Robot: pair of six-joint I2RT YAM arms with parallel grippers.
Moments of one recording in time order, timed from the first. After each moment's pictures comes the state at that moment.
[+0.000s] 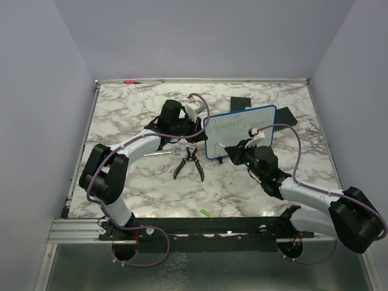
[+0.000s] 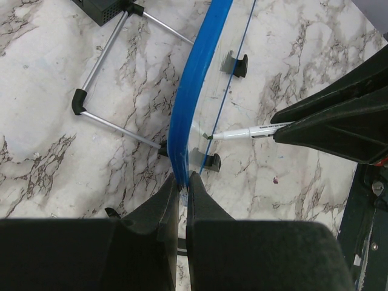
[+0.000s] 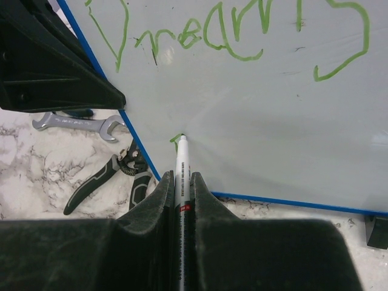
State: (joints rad) left arm -0.51 1.68 1.08 0.05 0.66 -0.09; right arm 0.64 1.15 0.35 0.60 0.12 0.38
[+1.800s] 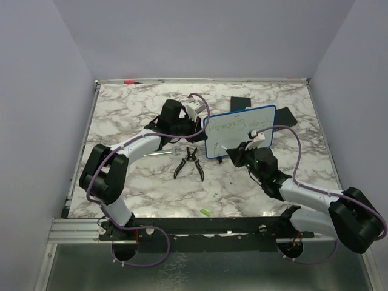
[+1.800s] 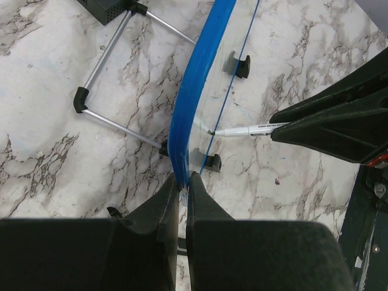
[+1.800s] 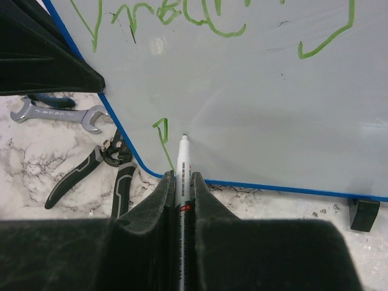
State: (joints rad) left arm -0.51 1.68 1.08 0.05 0.64 -0.09; right arm 0.64 1.15 0.33 0.58 0.15 0.37
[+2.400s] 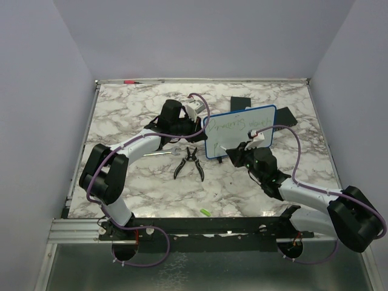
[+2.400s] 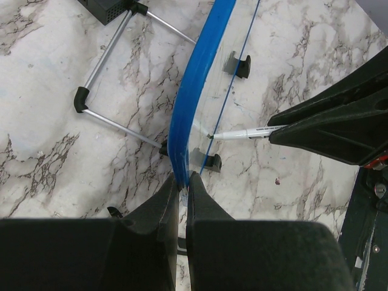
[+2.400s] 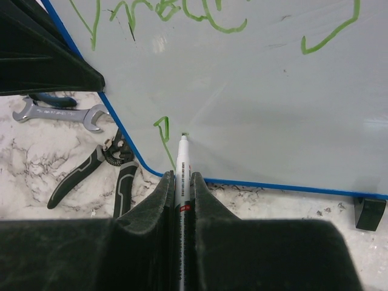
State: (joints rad) left arm -0.51 1.68 1.09 0.04 0.64 -0.09; right arm 0.64 1.16 0.33 0.58 0.14 0.38
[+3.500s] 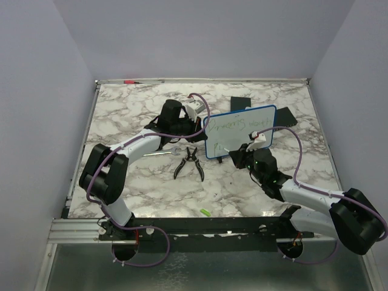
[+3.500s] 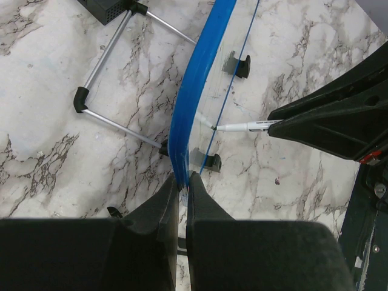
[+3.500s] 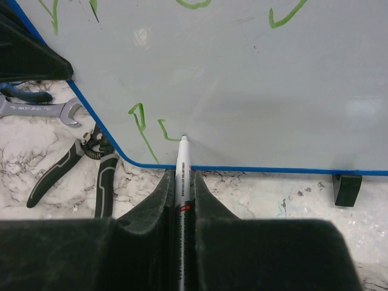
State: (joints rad) left arm -0.51 1.68 1.09 0.04 0.64 -0.09; right arm 0.64 1.14 0.32 0.52 0.20 0.39
